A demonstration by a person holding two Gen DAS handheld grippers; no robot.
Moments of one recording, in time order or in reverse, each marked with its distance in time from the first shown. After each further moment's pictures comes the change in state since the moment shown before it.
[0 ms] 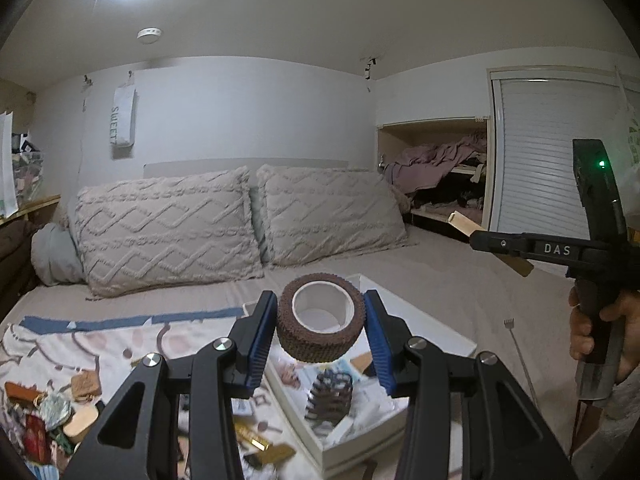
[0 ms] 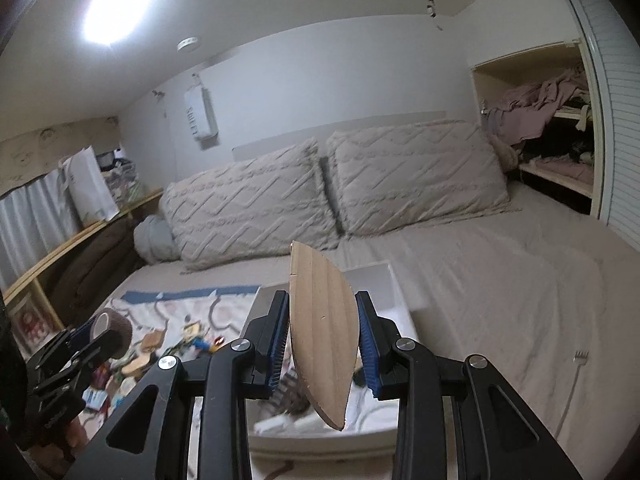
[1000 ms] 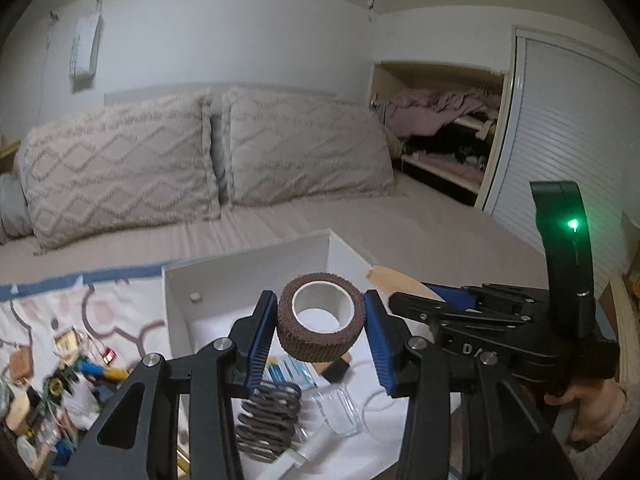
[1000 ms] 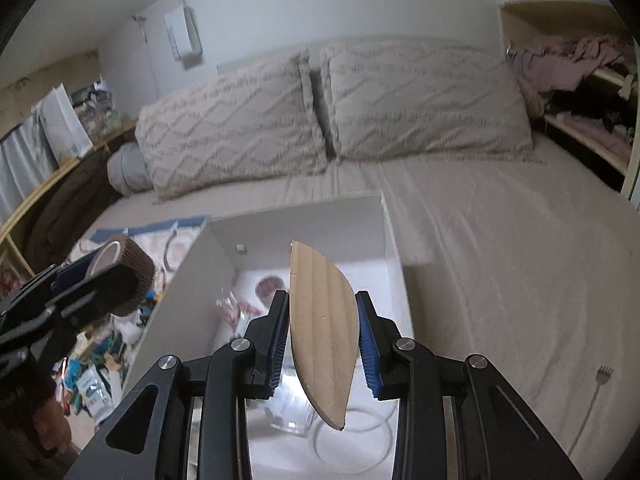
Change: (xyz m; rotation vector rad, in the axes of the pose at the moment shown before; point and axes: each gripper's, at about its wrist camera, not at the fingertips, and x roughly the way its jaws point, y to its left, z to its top) left arm 0.146 -0.042 -0.010 -0.098 0.287 -0.070; right arm 0.127 -0.041 -0.028 -0.063 0.320 -0.010
